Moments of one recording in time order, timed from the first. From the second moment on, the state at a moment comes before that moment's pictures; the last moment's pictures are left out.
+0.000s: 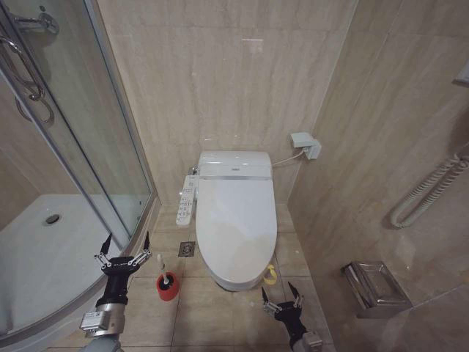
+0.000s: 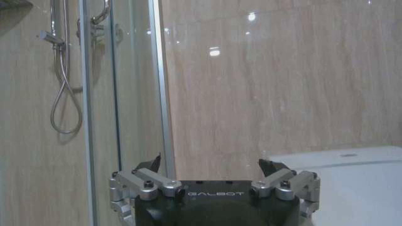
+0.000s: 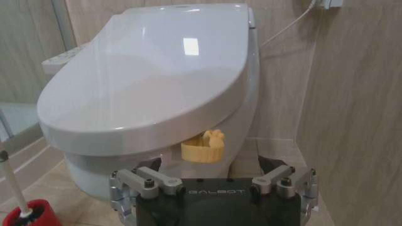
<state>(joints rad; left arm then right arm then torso) 1.54 -1.24 -0.57 -2.00 -0.16 -0.33 -0.21 -1.59 1.50 0.48 1.70 0.03 0.17 -0.06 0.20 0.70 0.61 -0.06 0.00</state>
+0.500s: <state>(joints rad) 1.54 -1.24 -0.57 -2.00 -0.16 -0.33 -0.21 -1.58 1.50 0.47 1.71 0.02 0.20 -0.06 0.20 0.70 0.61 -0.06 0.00</state>
